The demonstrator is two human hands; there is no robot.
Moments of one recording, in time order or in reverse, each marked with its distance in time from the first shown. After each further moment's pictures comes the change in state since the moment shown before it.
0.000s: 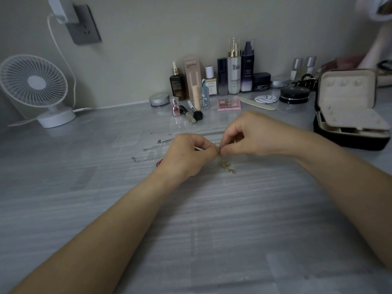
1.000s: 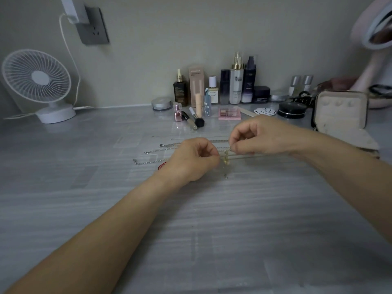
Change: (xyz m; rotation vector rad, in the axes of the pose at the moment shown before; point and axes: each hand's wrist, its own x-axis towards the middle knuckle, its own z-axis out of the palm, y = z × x) left_hand 0.001 0.000 -0.006 -0.058 -0.080 0.060; right_hand -0.006 -0.006 -0.021 0.275 -0.057 0.110
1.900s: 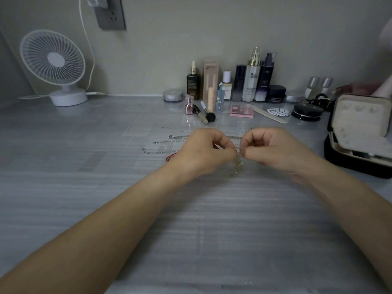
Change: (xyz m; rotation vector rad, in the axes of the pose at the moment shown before) left_hand -0.007 0.012 0.002 0.011 0.066 0.028; right_hand -0.008 0.012 0.033 0.253 0.215 0.003
